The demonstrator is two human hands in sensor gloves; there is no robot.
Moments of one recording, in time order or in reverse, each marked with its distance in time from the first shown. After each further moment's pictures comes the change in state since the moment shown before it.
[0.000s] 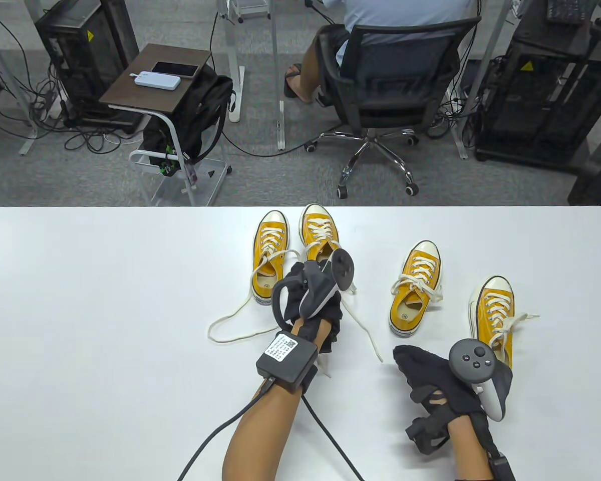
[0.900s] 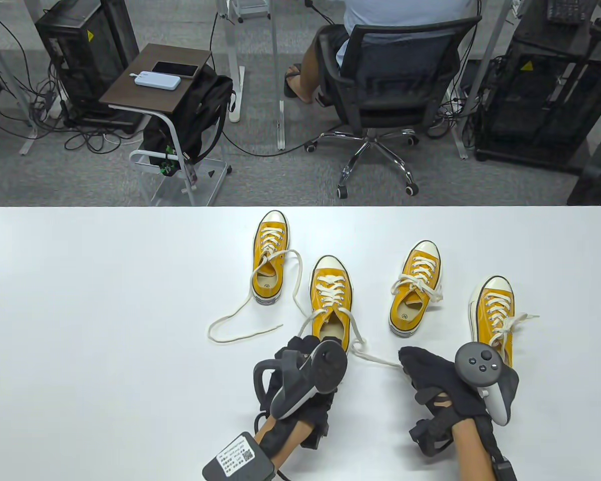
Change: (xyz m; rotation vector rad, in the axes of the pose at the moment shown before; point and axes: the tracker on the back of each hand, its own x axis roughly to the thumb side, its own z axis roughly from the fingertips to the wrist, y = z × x) left_hand -0.023 0.044 0.144 -0.018 -0.217 0.092; right_hand -0.005 -0.006 0.006 -0.026 0.018 -0.011
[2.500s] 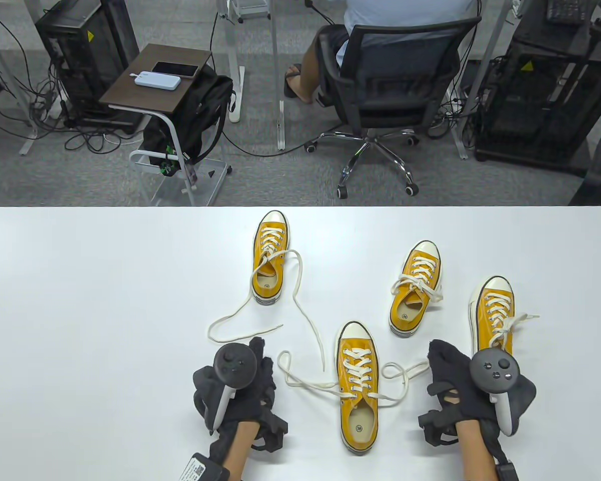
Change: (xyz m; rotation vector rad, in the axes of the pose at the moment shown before) left_hand -0.118 -0.041 0.033 -0.048 0.306 0.473; right_hand -0.013 -0.023 0.008 -0.295 0.124 0.045
